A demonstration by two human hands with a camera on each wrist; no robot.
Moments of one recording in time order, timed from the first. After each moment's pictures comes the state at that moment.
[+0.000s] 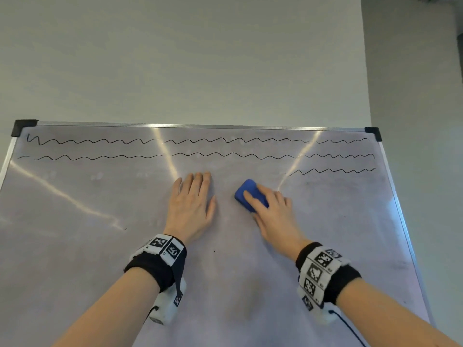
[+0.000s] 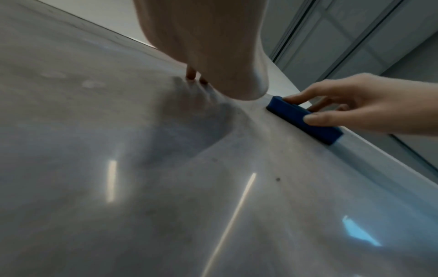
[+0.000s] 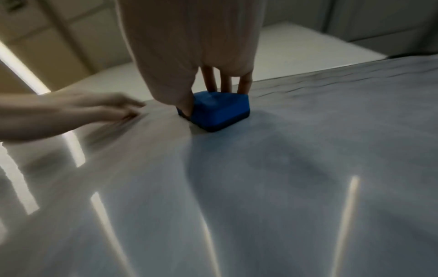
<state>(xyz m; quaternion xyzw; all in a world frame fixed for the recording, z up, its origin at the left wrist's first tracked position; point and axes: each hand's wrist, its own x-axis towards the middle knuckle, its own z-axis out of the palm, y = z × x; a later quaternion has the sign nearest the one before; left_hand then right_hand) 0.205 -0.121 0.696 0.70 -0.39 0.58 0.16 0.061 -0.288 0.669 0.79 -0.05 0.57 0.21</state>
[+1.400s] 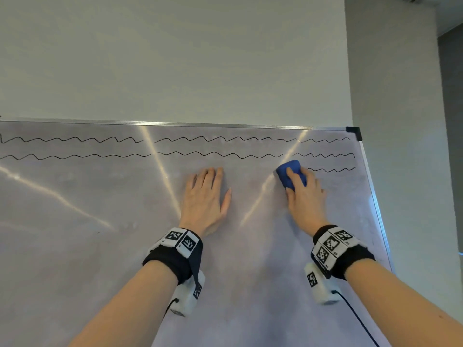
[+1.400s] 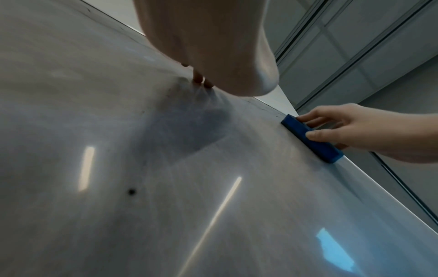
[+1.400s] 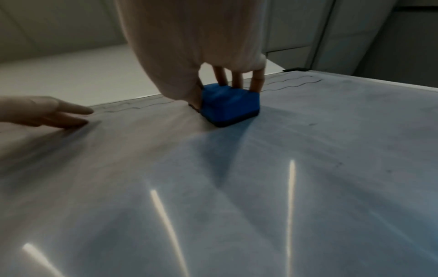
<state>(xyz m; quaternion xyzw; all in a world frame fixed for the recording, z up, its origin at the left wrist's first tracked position) 0.163 -0.178 0.710 0.67 -0.43 0.57 0.20 0.004 -0.355 0.706 0.76 -0.26 0.58 0.09</state>
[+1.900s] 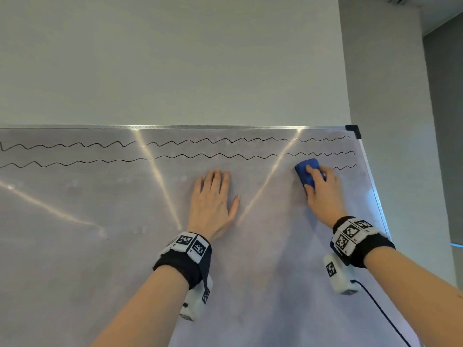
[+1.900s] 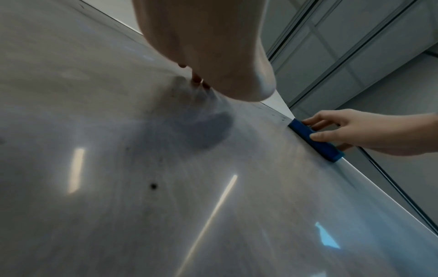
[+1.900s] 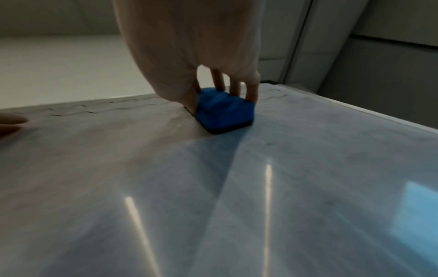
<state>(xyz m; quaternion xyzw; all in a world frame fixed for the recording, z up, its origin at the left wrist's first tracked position) 0.176 -0.177 0.706 0.68 -0.46 0.54 0.18 -0.014 -0.381 0.711 0.75 -0.27 0.60 0.06</state>
